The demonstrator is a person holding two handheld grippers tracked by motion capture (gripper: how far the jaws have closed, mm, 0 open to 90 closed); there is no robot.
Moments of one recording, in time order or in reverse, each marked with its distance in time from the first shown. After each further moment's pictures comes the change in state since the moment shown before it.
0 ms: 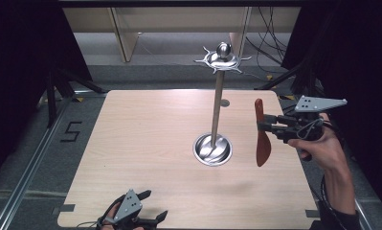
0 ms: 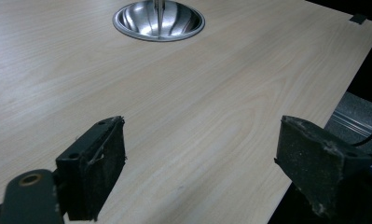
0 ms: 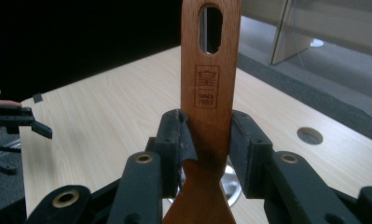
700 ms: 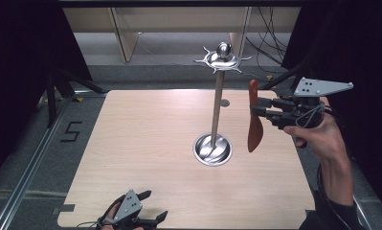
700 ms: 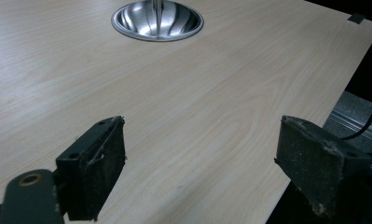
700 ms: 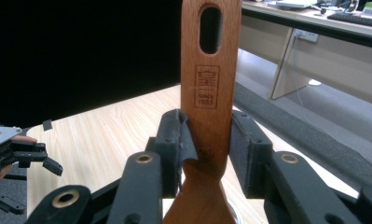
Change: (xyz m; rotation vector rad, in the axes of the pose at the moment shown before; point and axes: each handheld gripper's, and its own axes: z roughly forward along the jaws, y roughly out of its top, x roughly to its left) left arm -0.001 0.000 0.000 -0.009 -0.007 -0.010; right arm 0.022 0.054 -0.003 -0.085 0.017 -0.079
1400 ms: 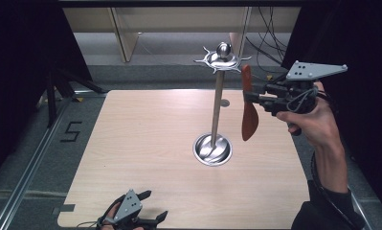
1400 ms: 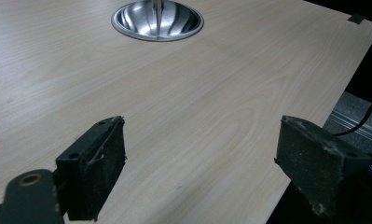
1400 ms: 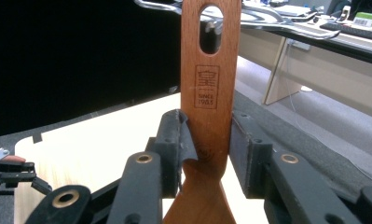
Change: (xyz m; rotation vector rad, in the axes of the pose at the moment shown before) left arm 0.001 0.000 0.000 0.007 0.003 0.007; right arm -0.001 0.033 0.014 -0.006 -0.018 -0.016
